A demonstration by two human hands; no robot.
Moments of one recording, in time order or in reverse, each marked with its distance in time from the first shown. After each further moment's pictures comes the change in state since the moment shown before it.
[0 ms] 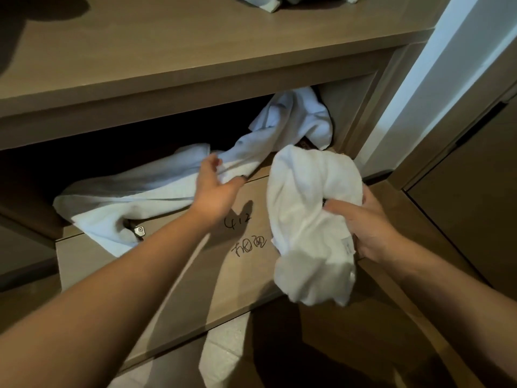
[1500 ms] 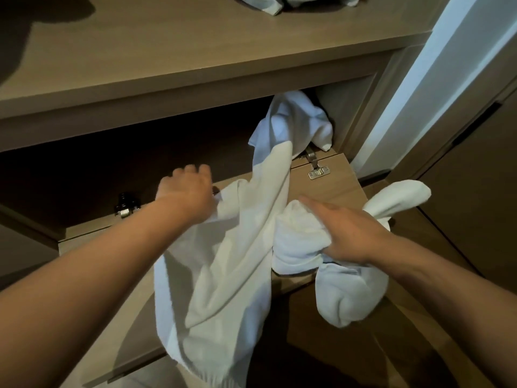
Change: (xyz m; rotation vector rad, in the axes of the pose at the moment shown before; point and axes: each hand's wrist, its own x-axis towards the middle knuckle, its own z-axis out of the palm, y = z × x) left_hand -0.001 0.015 -0.046 1.364 -0.112 0.165; right_hand -0.001 0.004 0.003 -1.563 -0.418 -0.493
